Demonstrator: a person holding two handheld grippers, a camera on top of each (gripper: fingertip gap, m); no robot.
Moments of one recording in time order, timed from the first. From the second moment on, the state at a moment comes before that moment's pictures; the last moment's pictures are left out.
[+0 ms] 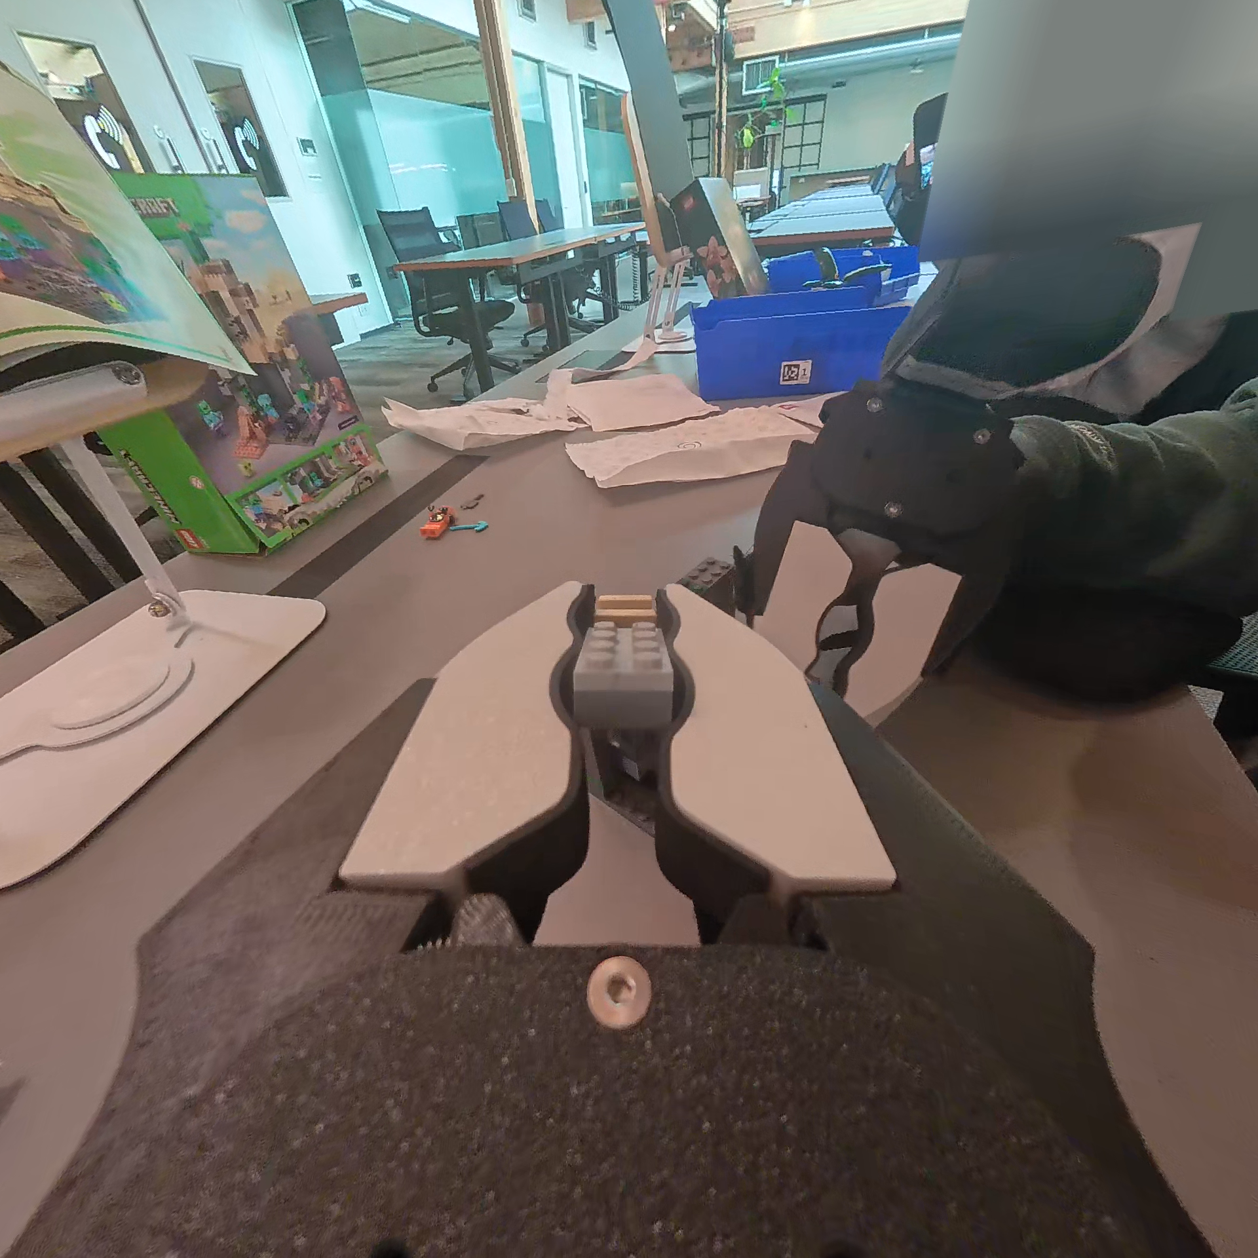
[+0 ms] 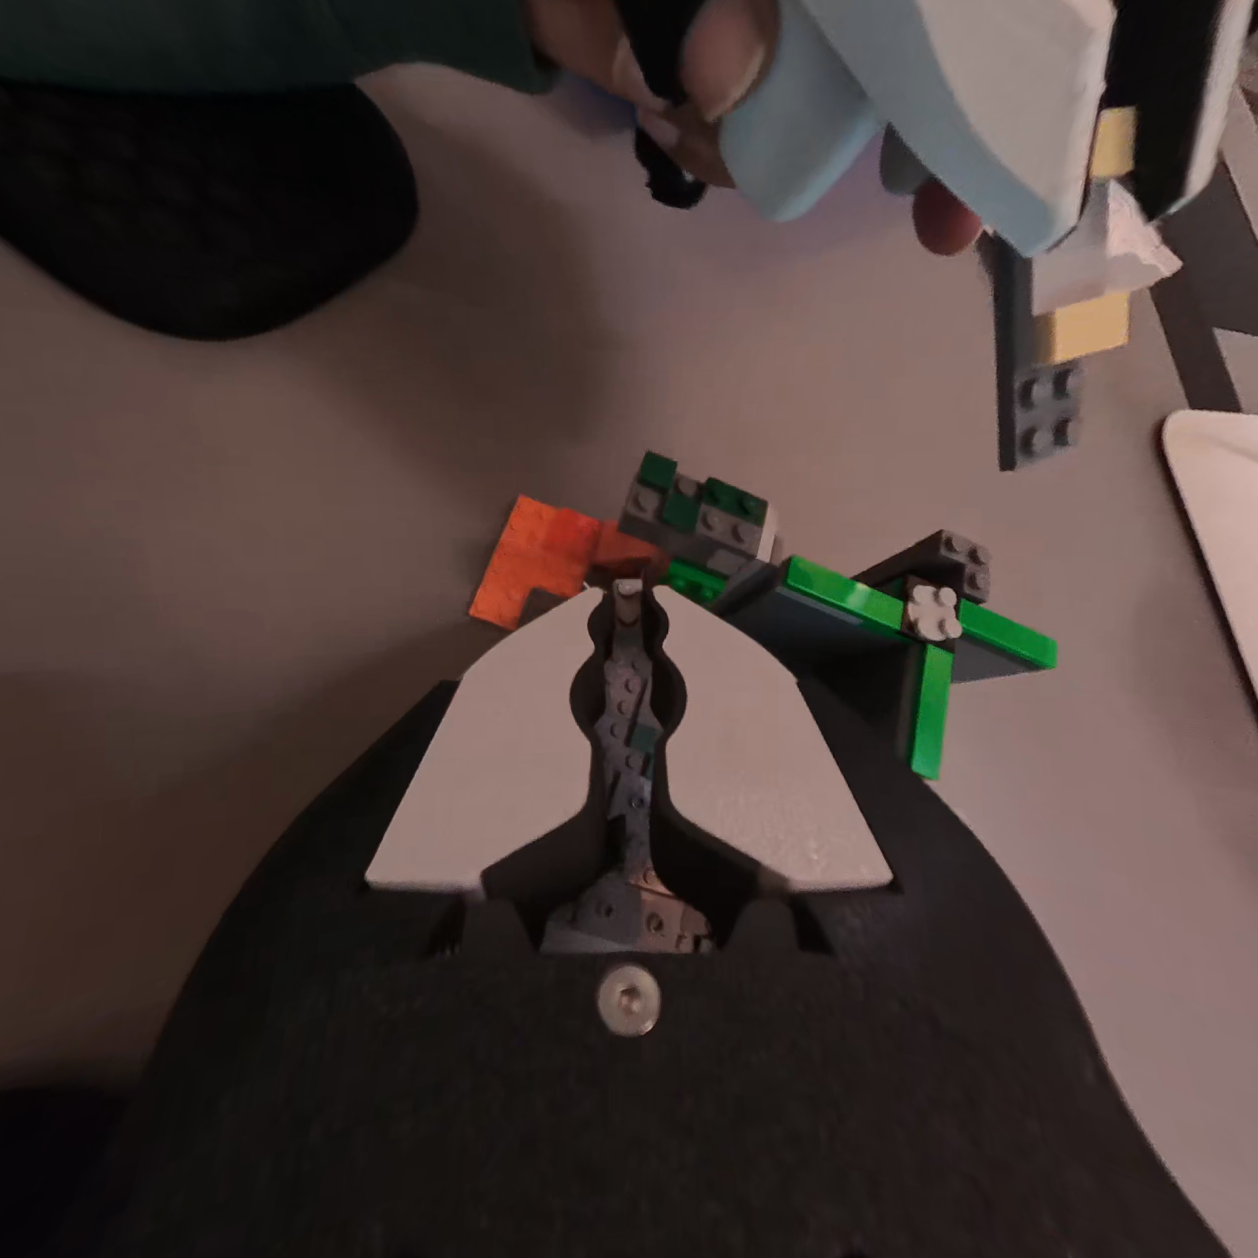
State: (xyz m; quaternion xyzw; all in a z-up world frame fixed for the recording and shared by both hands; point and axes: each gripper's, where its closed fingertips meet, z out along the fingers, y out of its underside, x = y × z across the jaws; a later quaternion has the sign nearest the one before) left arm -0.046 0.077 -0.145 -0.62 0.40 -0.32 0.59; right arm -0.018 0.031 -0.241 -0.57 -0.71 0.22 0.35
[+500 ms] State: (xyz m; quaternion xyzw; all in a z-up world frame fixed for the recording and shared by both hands) left arm -0.046 0.077 -0.145 -0.62 0.41 -0.31 0.59; right arm -0.008 0.051 -0.260 -0.60 -0.71 0.18 0.33
